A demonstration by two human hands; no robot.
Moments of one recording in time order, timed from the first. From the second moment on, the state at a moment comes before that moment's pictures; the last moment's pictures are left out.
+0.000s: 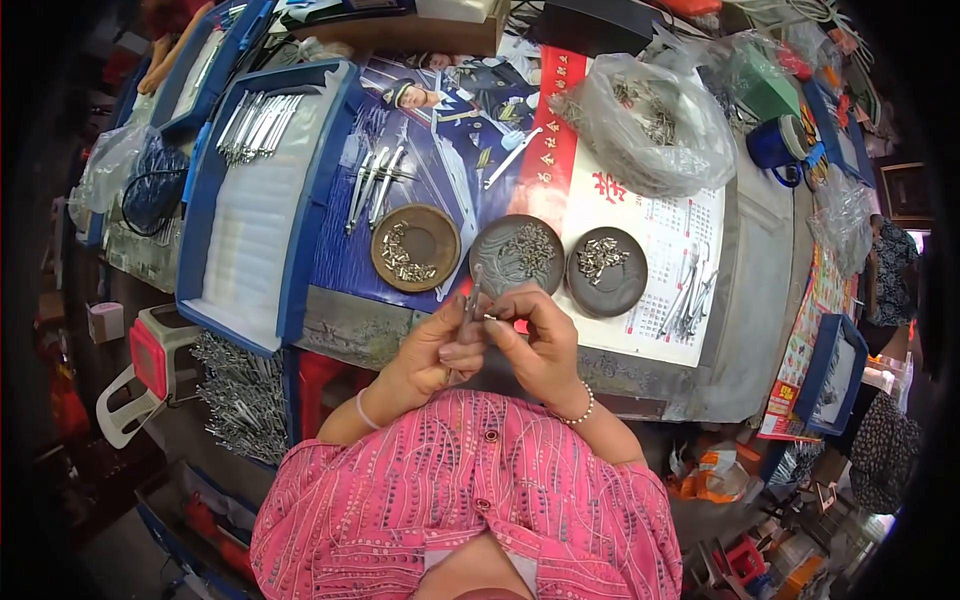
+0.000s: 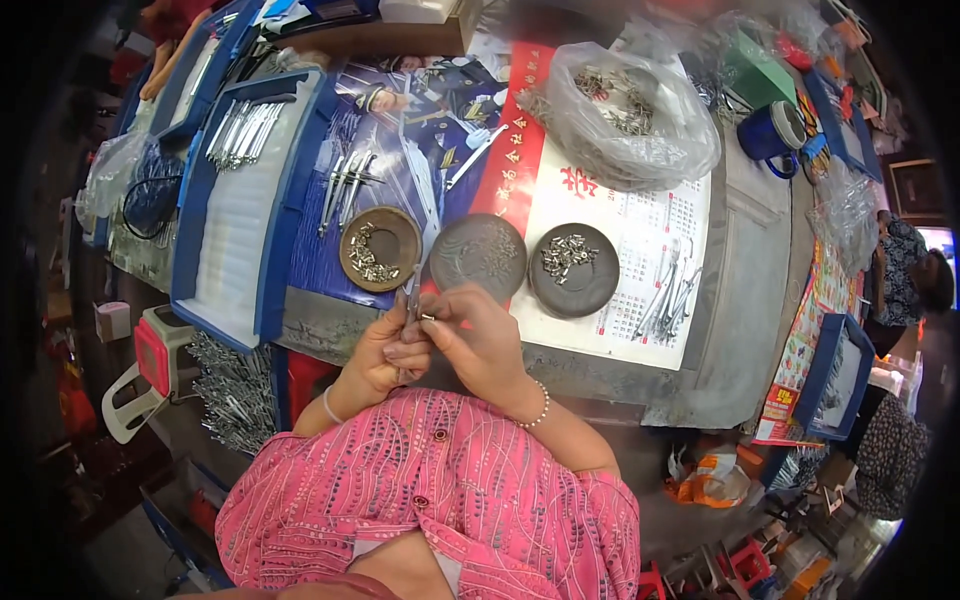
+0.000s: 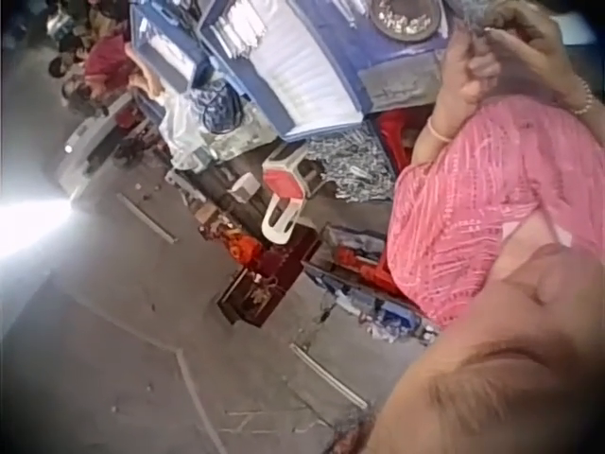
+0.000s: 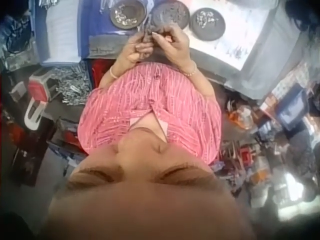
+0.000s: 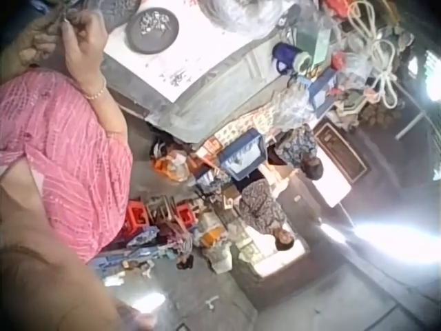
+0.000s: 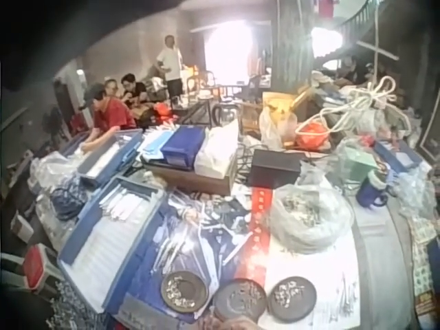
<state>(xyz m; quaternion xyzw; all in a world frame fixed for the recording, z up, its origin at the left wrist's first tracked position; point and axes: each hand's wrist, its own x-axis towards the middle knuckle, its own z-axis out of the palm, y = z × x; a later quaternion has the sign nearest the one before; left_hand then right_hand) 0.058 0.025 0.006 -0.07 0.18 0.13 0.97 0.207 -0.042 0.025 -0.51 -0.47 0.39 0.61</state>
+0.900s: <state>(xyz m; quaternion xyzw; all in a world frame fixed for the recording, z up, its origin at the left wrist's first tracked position) 0.054 0.019 0.008 -0.08 0.23 0.14 0.96 0.203 -0.036 0.015 -0.51 -0.48 0.36 0.61</state>
